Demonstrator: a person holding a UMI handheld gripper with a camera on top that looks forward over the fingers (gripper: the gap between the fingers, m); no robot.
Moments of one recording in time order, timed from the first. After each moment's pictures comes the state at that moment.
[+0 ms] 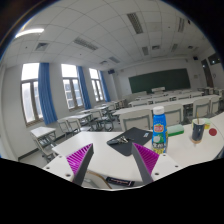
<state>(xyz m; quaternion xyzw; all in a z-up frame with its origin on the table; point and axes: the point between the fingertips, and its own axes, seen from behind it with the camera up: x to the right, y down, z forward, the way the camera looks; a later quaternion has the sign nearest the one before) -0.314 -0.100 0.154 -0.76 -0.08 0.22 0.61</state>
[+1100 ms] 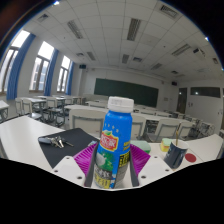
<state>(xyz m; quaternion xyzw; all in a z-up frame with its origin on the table) -0.193 0.108 0.082 -0.77 -0.04 -0.06 0.64</state>
